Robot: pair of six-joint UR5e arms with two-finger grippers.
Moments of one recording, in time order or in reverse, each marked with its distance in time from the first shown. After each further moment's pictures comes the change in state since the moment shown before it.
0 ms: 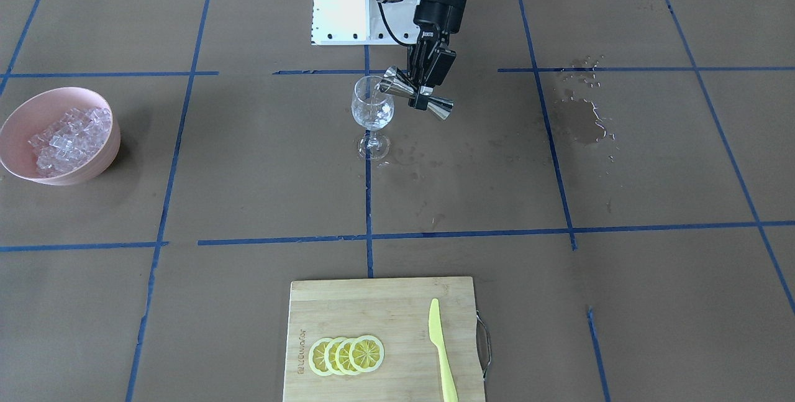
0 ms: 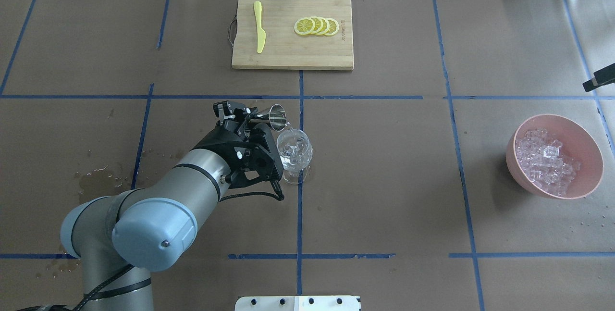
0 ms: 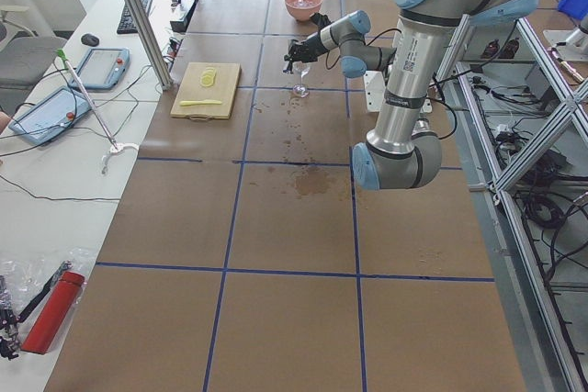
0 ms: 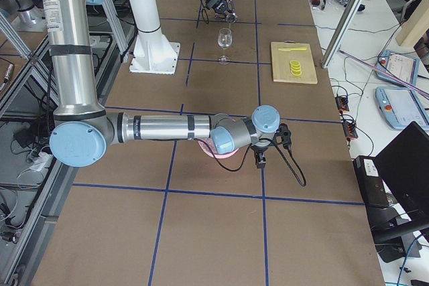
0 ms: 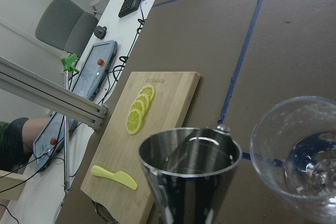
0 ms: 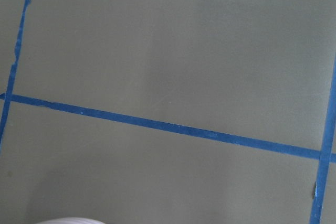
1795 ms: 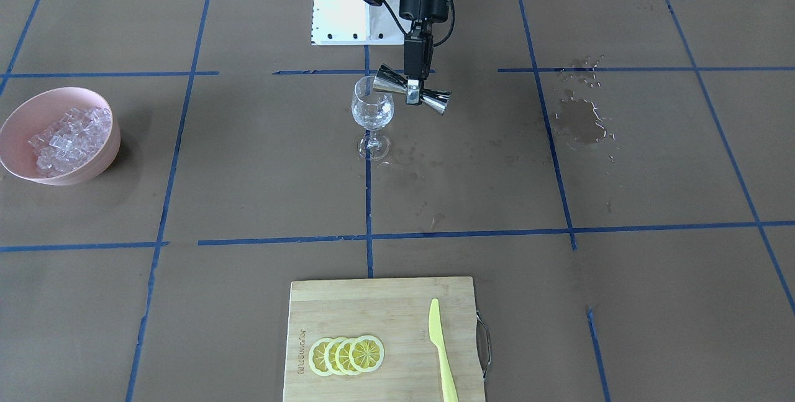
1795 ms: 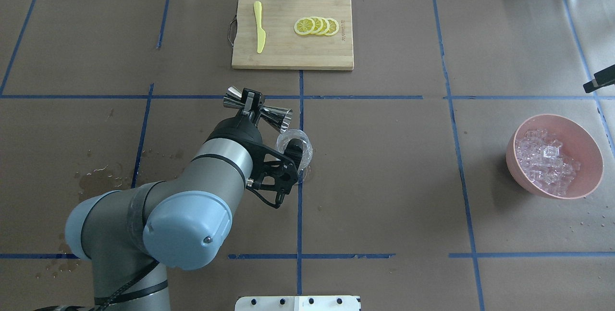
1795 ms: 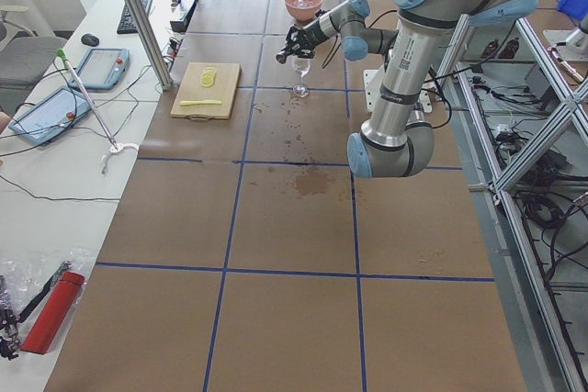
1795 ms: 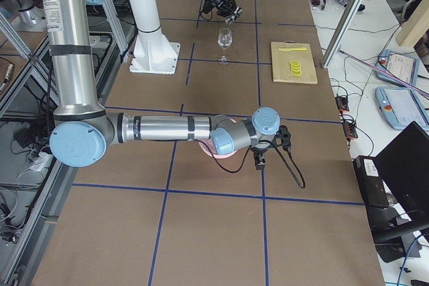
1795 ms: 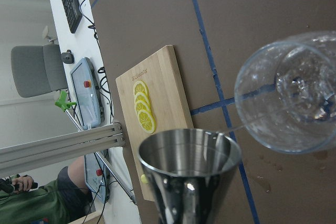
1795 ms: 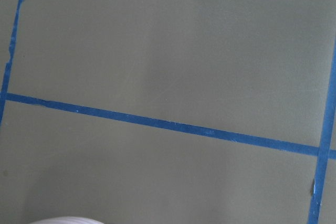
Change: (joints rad) left arm 0.001 -0.115 -0.031 0.273 0.054 0.471; right arm 0.000 0.000 -0.011 -0.001 0.003 0.000
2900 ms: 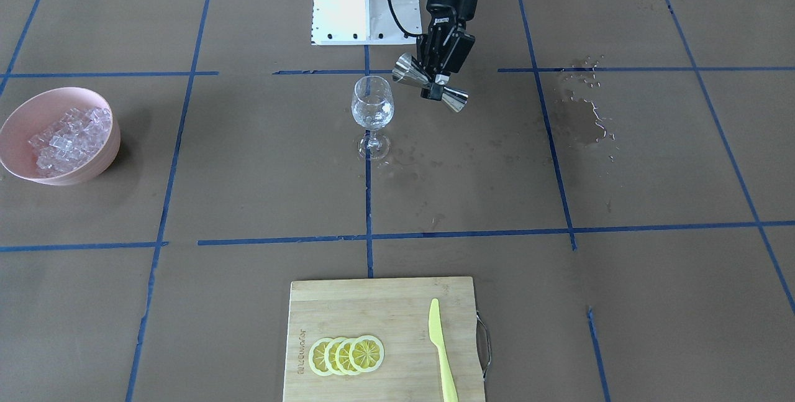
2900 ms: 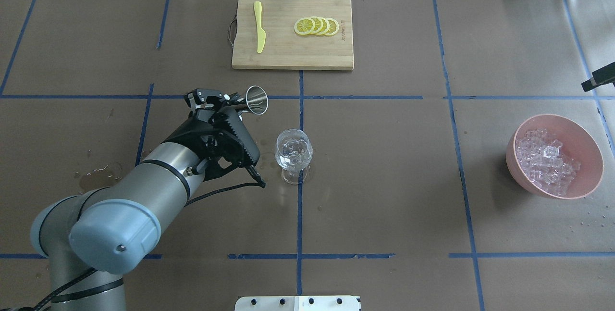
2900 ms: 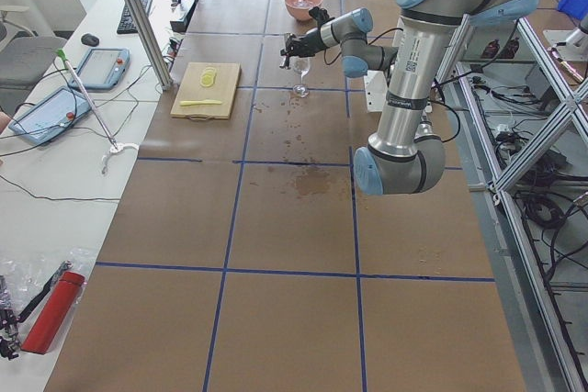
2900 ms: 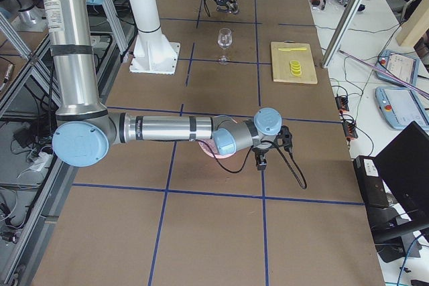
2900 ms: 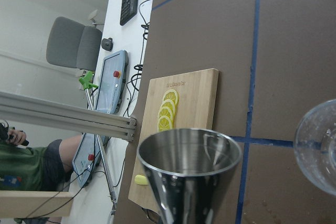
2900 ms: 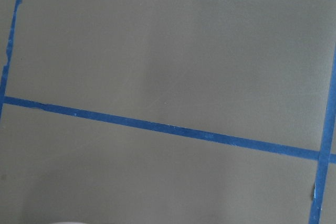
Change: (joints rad) left arm -0.017 0.218 -0.037 -0.393 -0.008 -0.675; right arm -0.002 0.015 -0.018 0.001 0.000 0.000
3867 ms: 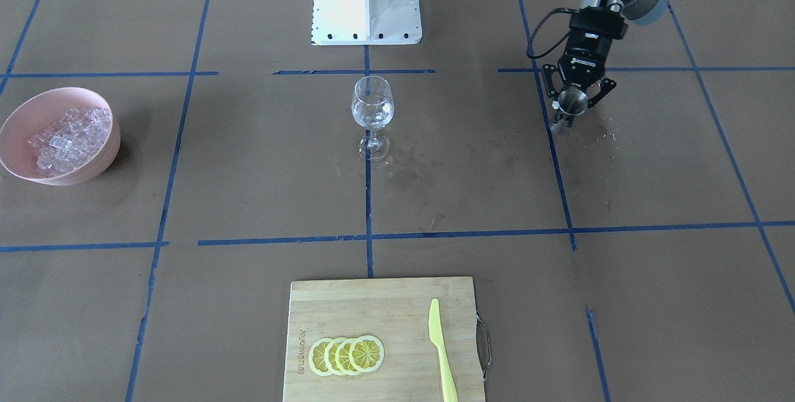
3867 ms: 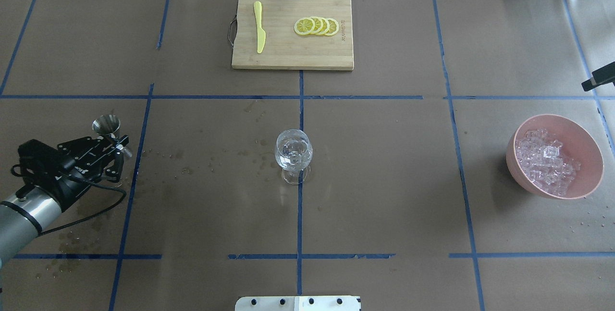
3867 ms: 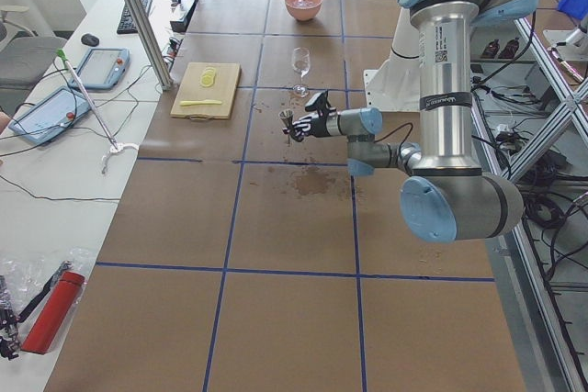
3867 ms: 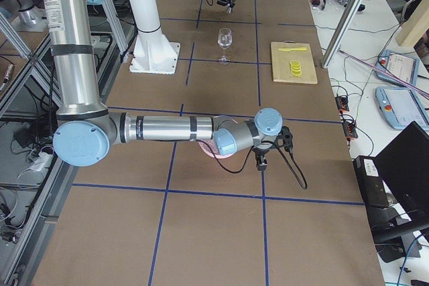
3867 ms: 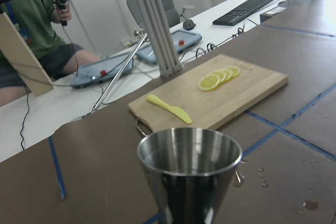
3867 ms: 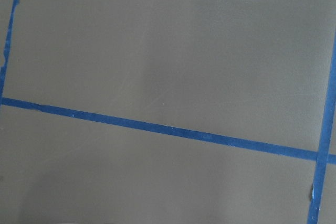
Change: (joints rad) left arm -0.002 0.542 0.319 -0.982 0.029 -0.693; right arm 0.000 0.002 -0.007 0.000 -0.002 0.001
